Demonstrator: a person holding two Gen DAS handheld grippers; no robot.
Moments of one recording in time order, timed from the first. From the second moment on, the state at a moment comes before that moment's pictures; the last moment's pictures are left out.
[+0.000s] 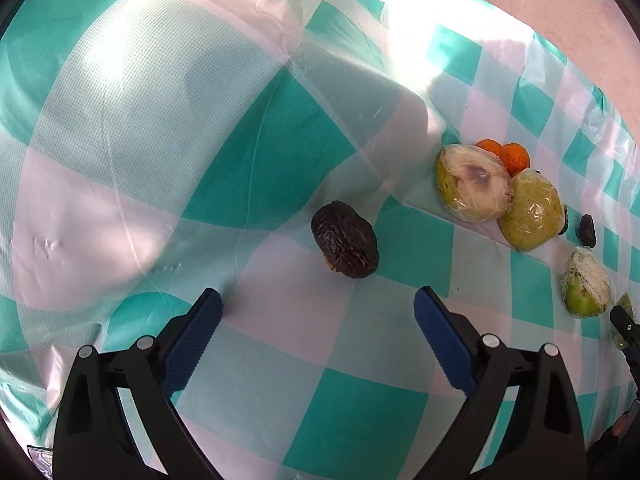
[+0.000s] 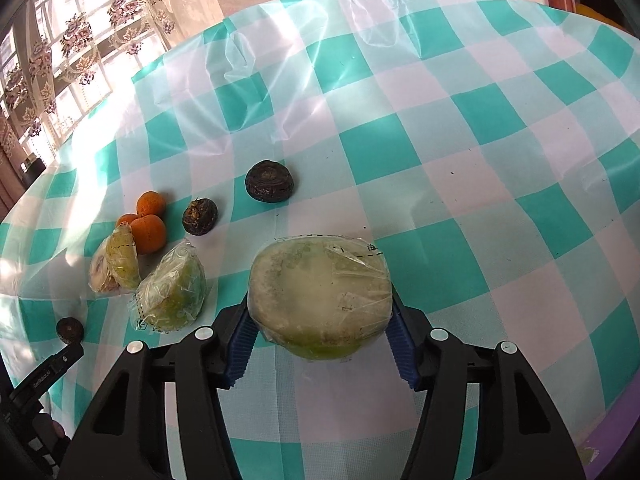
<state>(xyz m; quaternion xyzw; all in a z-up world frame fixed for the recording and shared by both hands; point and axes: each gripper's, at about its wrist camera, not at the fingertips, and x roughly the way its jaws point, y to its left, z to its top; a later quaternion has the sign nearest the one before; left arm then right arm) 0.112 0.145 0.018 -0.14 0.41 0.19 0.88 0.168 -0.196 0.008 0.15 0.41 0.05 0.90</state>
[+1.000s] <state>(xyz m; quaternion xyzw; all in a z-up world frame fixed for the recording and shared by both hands) 0.011 0.077 0.017 -0.20 0.36 0.06 0.91 0.108 -0.185 0.012 0.14 0.38 0.14 0.90</state>
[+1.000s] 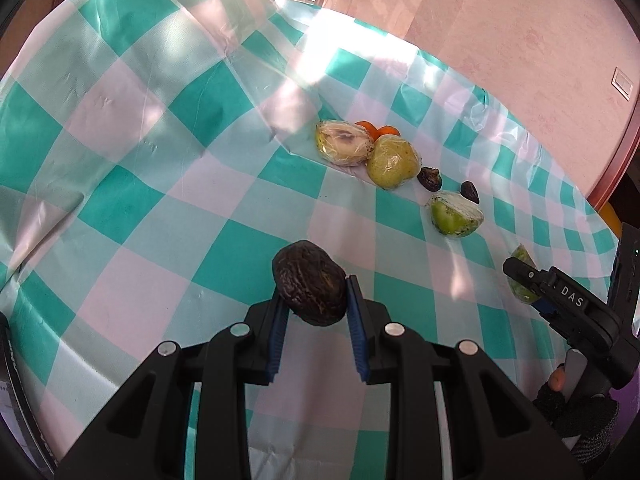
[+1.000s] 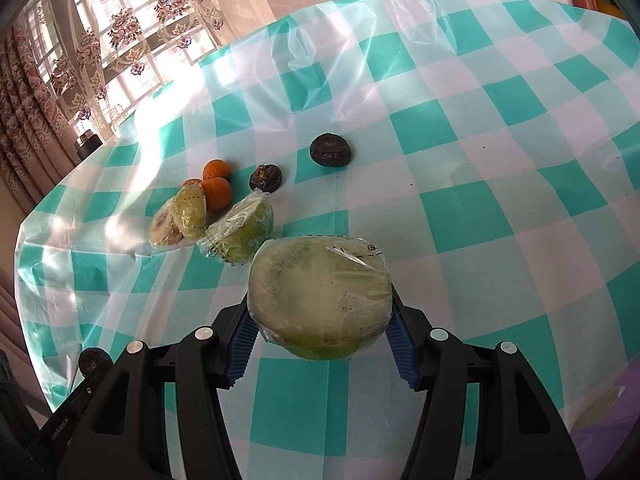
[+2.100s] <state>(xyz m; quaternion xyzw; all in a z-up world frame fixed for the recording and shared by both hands) -0.089 0.028 0.029 -0.11 0.34 -0.01 0.94 -0.083 -0.177 0.030 0.09 0.35 0.18 0.92</state>
